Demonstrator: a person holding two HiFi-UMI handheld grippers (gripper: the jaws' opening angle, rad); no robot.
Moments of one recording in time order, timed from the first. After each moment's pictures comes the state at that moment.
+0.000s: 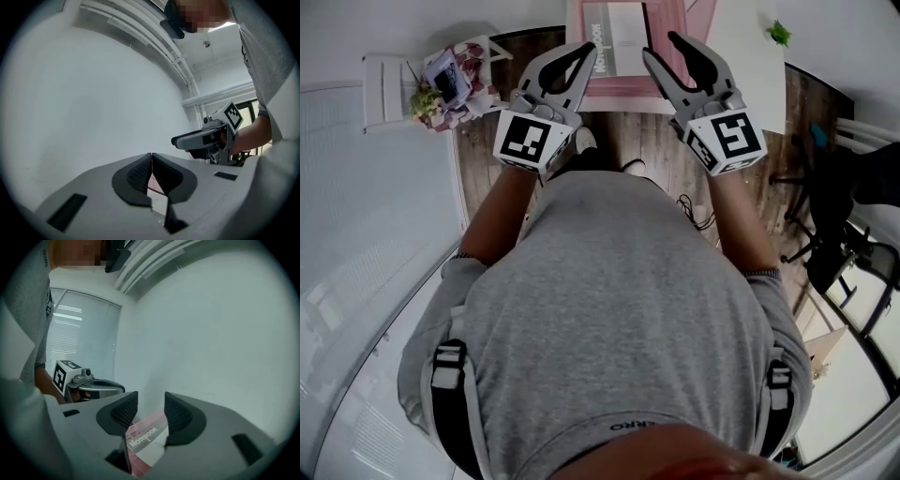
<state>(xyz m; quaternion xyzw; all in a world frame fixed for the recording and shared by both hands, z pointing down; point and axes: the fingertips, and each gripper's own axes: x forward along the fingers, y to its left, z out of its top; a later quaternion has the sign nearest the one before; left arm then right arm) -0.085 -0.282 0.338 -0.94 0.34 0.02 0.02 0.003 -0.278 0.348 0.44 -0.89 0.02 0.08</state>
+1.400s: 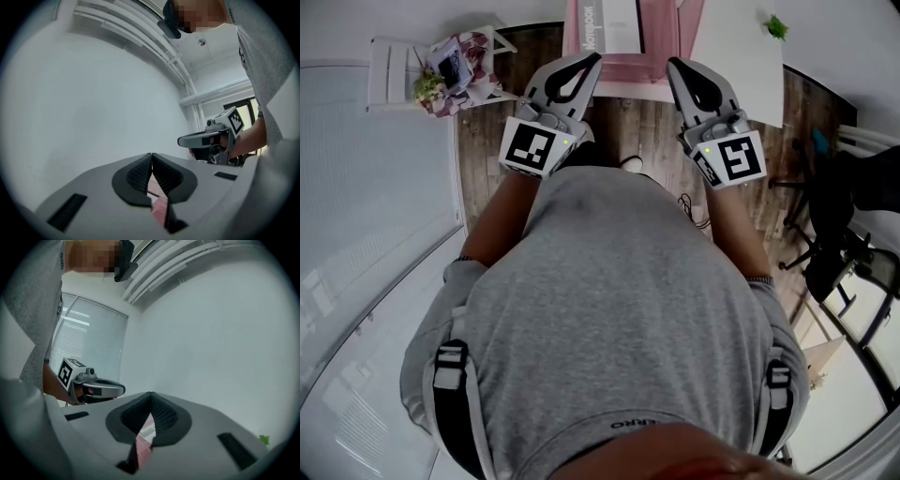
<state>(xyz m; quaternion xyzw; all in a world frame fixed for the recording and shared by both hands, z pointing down) -0.062 -0.205 0.336 -0.94 0.35 0.02 0.04 0.040 -0.191 0.354 0.43 -0.90 -0.02 0.04</state>
